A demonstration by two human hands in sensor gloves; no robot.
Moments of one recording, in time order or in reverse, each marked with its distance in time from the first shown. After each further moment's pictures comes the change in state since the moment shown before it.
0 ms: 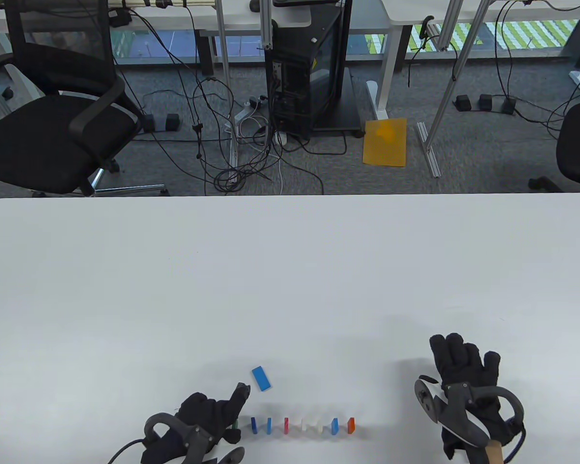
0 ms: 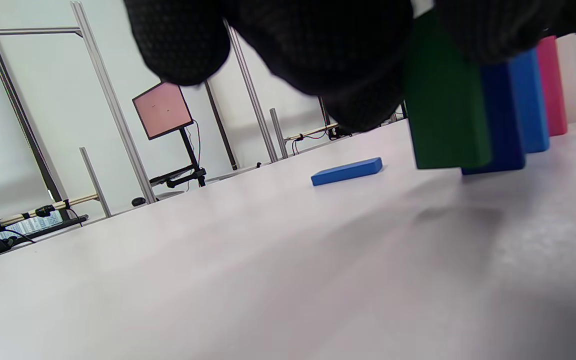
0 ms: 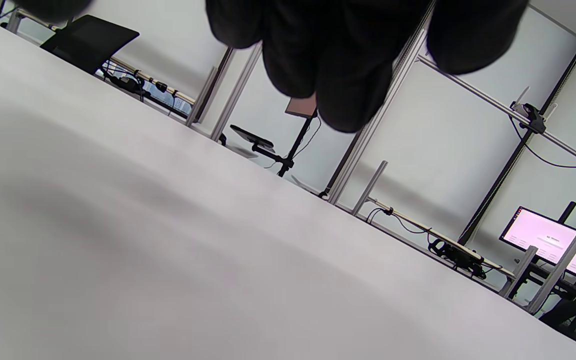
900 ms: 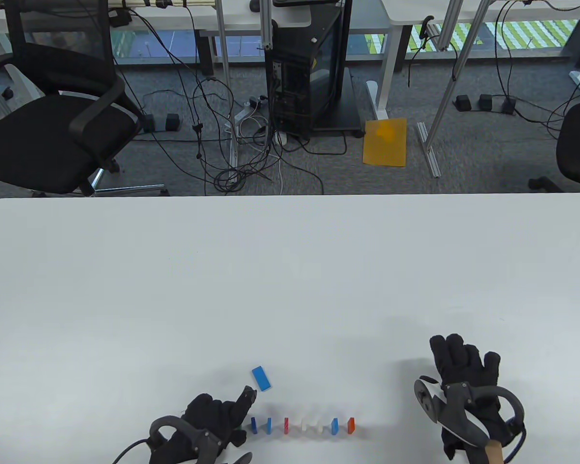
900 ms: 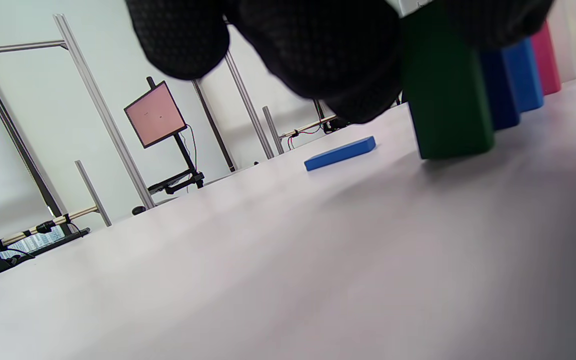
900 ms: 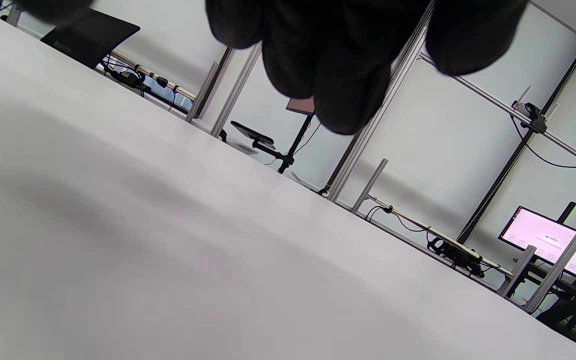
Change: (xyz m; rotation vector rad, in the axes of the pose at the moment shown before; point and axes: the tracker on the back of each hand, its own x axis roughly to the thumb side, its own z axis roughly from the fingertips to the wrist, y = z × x) left_hand 0.010 -0.004 -0.002 -0.001 -0.022 -0.079; right_hand 0.001 -0.001 0.000 0.010 -0.003 0.010
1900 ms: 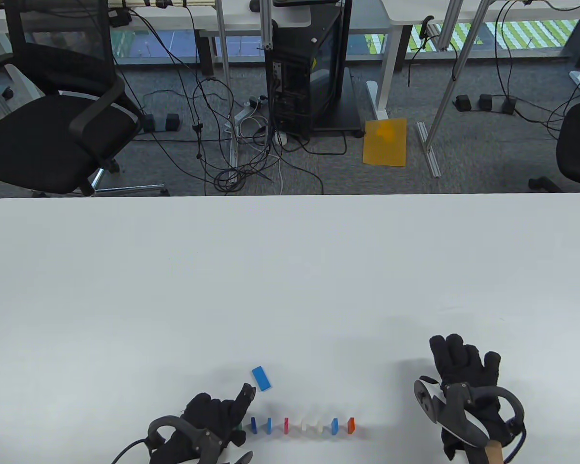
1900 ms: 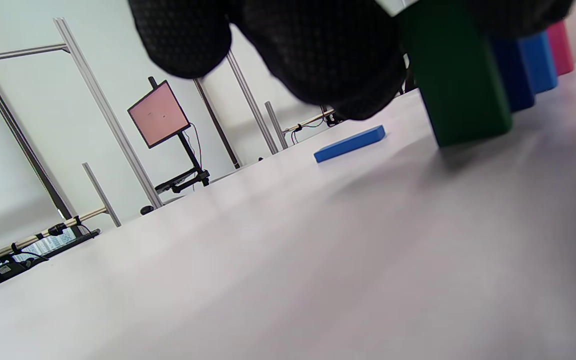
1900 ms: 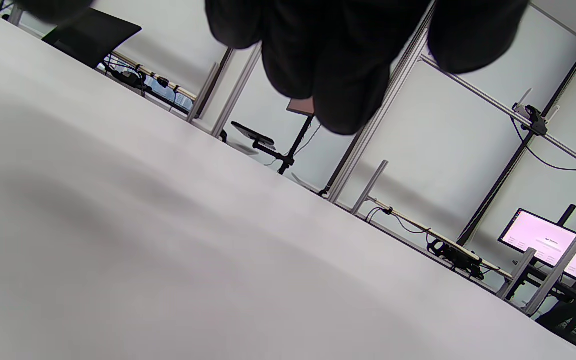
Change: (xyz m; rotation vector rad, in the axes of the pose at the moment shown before) left_hand 0.000 0.001 -0.001 -0.020 0.007 -0.043; right_hand 0.000 0.001 0.000 -0.004 -0.003 0.007
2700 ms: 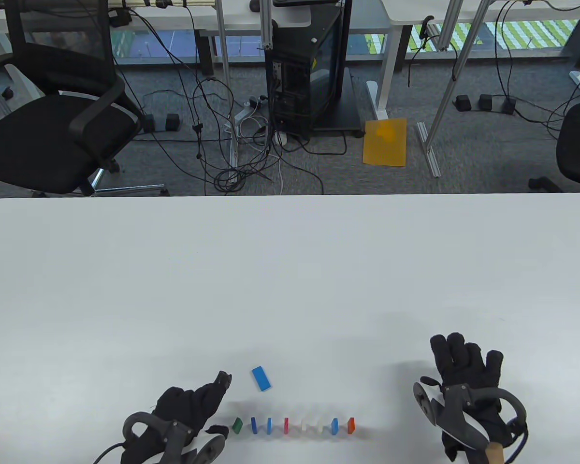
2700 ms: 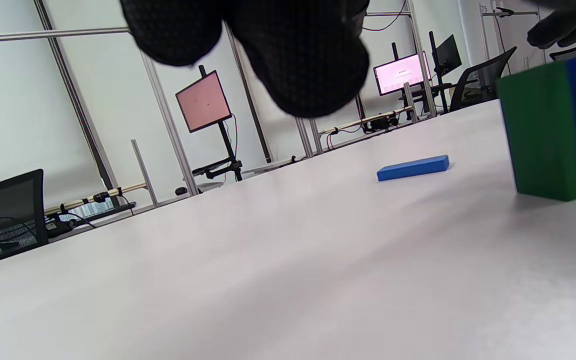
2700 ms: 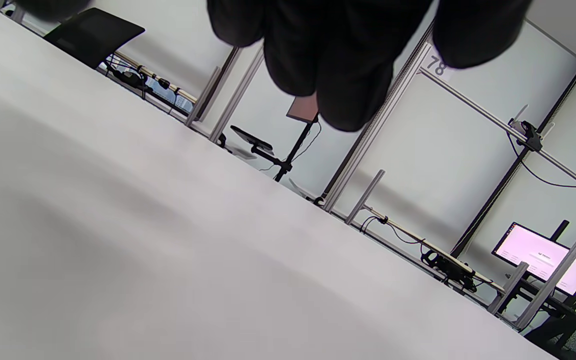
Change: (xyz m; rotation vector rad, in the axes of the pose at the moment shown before) left_hand -0.044 0.011 0.016 -0.004 0.124 0.104; right_hand 0.000 -0.003 0.002 -0.015 -0.001 0.035
